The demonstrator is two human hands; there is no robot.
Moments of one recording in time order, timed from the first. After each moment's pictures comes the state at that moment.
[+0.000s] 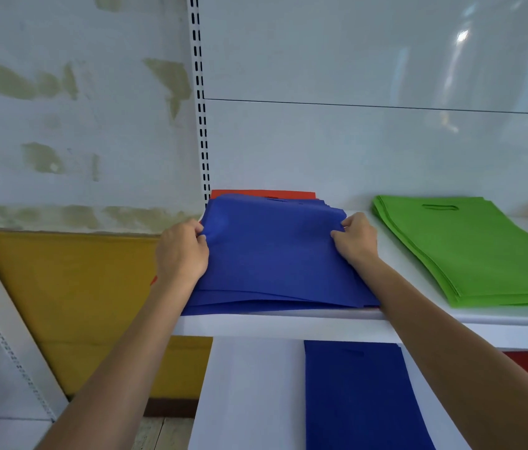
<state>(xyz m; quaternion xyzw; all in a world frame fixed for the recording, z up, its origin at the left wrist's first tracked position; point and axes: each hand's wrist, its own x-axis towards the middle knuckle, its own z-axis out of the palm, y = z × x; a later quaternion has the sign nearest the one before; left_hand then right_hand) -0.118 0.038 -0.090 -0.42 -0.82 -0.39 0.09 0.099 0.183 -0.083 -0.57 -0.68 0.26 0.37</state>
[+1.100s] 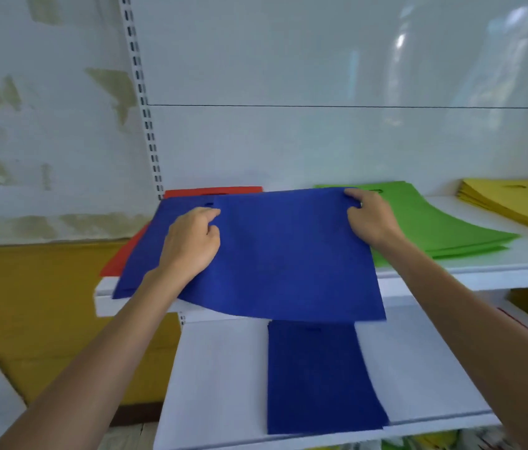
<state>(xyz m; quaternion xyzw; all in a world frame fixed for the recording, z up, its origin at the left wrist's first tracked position) -0.018 0.021 -0.060 -0.58 -0.73 -0.36 0.05 0.221 0.133 -0.036 -0.54 -0.73 0.19 0.38</state>
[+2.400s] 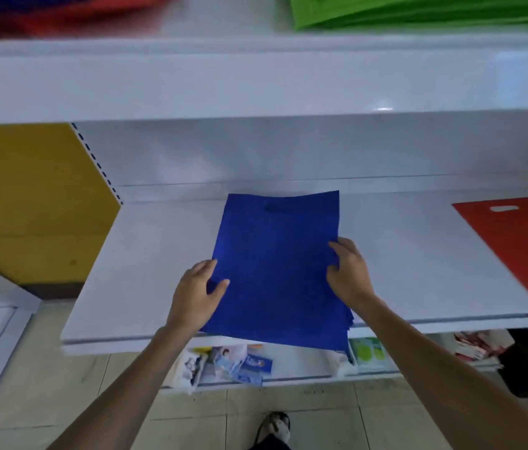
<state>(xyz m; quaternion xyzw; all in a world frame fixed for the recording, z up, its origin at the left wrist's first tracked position) 0.101 0.069 -0.431 -0.53 -0.80 -0.24 -0.17 0.340 0.195 -0.428 -0.57 -0.75 0.28 0.19</state>
